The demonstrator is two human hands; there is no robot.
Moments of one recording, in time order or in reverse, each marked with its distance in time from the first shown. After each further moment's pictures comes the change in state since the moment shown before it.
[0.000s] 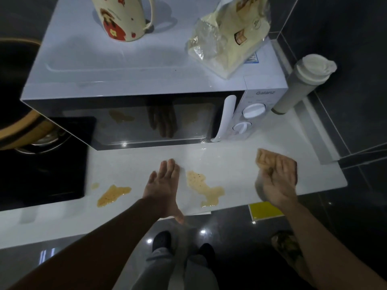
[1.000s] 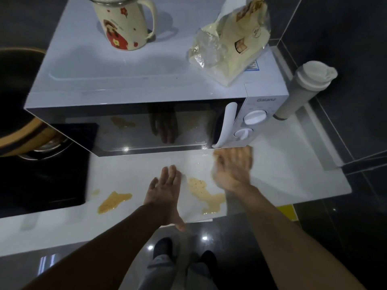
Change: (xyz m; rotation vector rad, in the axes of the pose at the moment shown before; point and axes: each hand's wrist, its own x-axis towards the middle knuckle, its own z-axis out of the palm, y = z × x) left_hand 0.002 0.001 -0.002 0.079 -0.034 -0.004; right_hand 0.013 -0.131 0.028 -0.085 0.002 -0.200
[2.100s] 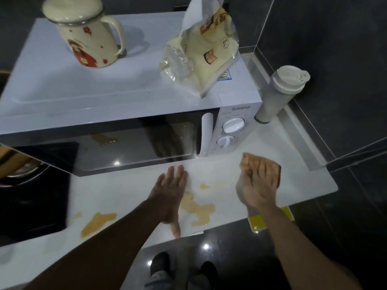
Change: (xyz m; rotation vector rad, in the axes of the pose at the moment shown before) left_hand 0.041 0.027 -0.038 0.188 -0.102 0.151; right_hand -0.025 0.094 -0.025 0.196 0.091 0.255
